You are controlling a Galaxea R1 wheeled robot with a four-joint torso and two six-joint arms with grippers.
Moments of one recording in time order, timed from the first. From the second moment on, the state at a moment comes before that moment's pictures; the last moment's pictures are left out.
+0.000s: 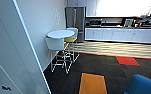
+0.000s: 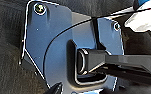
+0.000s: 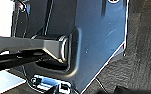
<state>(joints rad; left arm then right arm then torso) 1.49 2.83 -2.58 1.30 -0.26 -1.26 -1.59 2.85 -2.54 -0.40 0.12 0.36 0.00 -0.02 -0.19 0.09</state>
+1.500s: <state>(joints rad) 1.48 2.88 -2.64 1.31 -0.26 -1.25 -1.59 2.88 -2.56 -0.41 0.11 0.36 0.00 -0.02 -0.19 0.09</state>
